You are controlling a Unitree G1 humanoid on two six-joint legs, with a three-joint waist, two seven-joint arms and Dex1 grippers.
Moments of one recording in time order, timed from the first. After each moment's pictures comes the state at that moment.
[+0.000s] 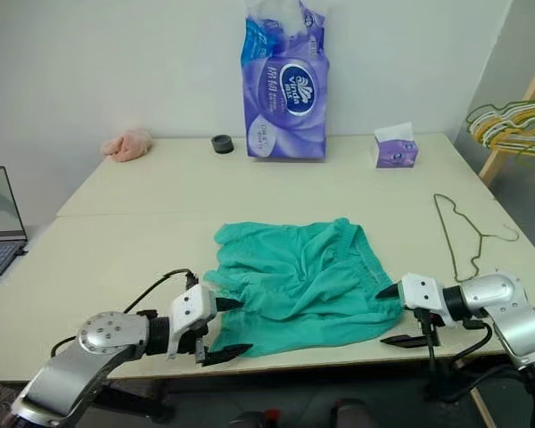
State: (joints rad) left arm 0.05 0.77 -0.14 -0.40 -0.27 0.43 -0.92; right arm -0.17 -0.93 0.15 -0.03 0.21 0.03 1.35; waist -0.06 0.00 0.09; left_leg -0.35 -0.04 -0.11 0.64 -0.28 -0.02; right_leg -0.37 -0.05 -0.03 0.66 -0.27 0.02
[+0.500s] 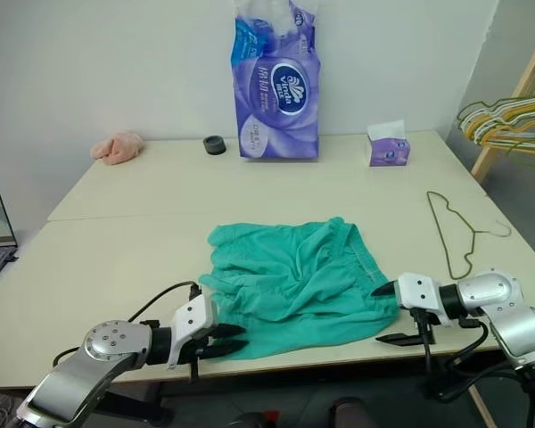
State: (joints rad) left arm 0.08 0.78 -0.16 -0.36 -0.25 0.41 -0.95; right arm -0.18 -0.92 0.15 -0.05 0.21 0.03 1.33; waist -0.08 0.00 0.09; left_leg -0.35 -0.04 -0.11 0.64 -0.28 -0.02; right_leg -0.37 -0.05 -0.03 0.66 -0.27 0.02
